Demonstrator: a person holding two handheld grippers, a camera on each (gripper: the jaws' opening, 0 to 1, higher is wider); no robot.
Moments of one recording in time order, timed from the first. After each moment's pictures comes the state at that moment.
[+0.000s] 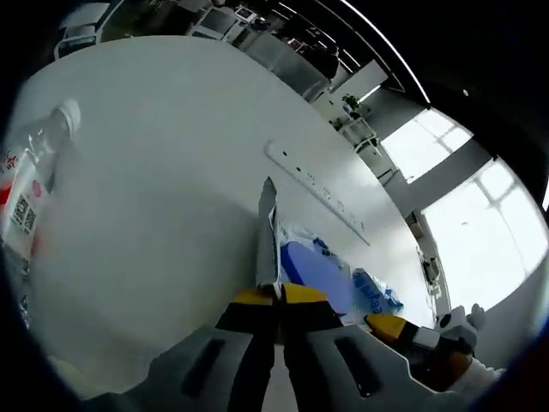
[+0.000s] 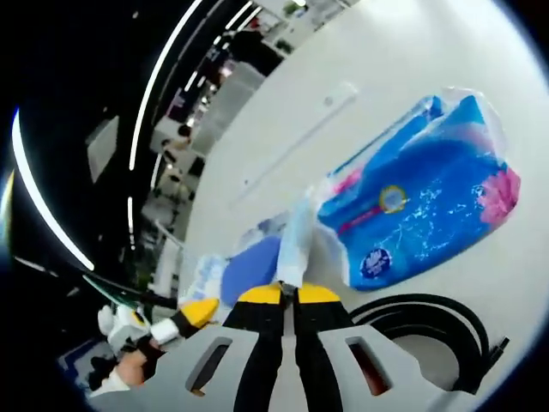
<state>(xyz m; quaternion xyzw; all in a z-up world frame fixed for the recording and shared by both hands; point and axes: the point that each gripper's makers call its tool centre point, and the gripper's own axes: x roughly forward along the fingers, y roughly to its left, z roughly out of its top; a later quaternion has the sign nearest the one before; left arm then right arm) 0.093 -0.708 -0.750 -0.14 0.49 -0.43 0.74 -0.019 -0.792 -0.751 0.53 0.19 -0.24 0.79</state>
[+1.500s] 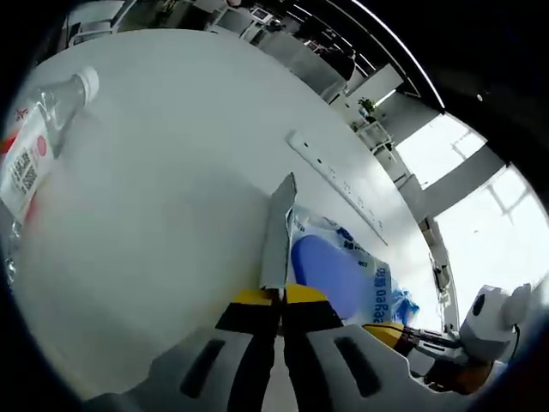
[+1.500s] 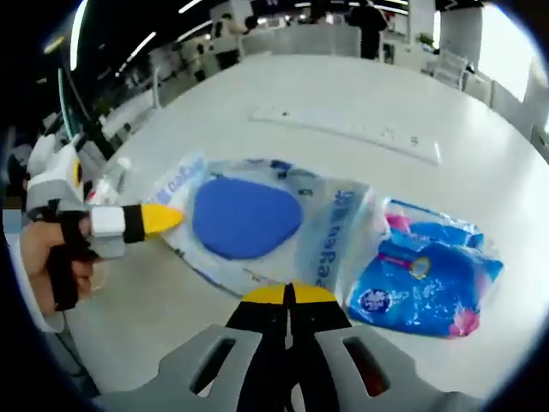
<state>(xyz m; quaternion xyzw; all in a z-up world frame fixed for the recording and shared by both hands) 0.095 -0.706 -0.775 -0.15 0.49 -0.40 0.76 -0.018 -0.779 -0.777 0.17 0.42 -0.18 0.87</state>
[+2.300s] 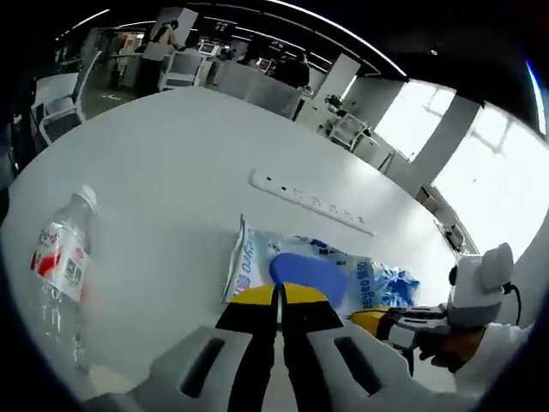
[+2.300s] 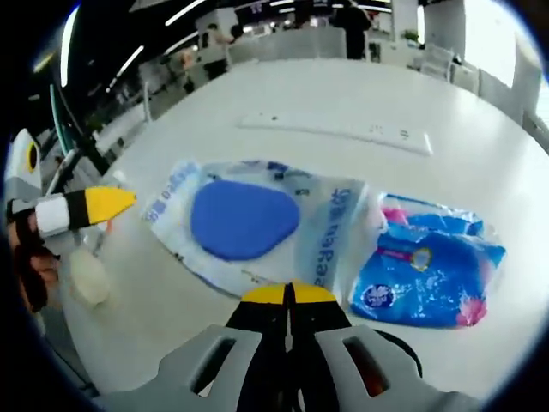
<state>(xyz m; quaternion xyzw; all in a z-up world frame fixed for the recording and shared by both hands) 0.095 -0.699 -0.715 -0.02 0.38 -0.47 0.79 -0.017 -0.780 -0.777 0.19 0.41 -0.20 0.87</state>
